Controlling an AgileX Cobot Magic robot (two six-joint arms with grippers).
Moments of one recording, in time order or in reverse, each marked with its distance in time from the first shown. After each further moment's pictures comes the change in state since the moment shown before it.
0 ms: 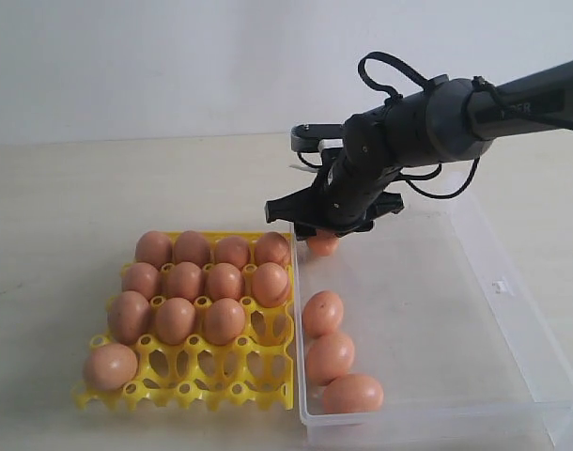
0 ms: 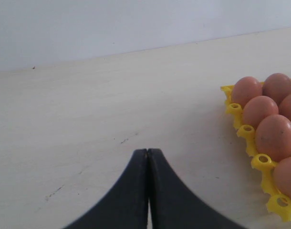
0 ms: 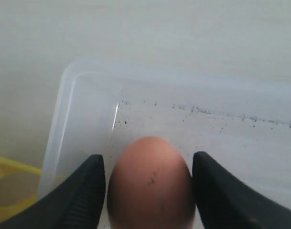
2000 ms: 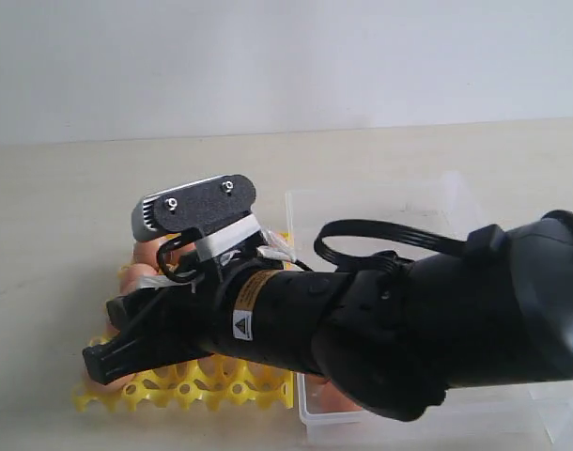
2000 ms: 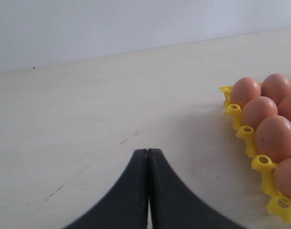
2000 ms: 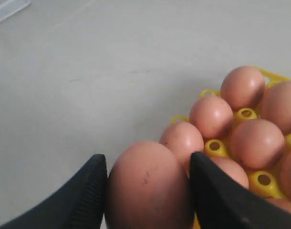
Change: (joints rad) left arm 0.000 0.000 0.000 0.000 0.000 0.000; right arm 0.518 -0.412 0.602 0.096 -0.787 -0.080
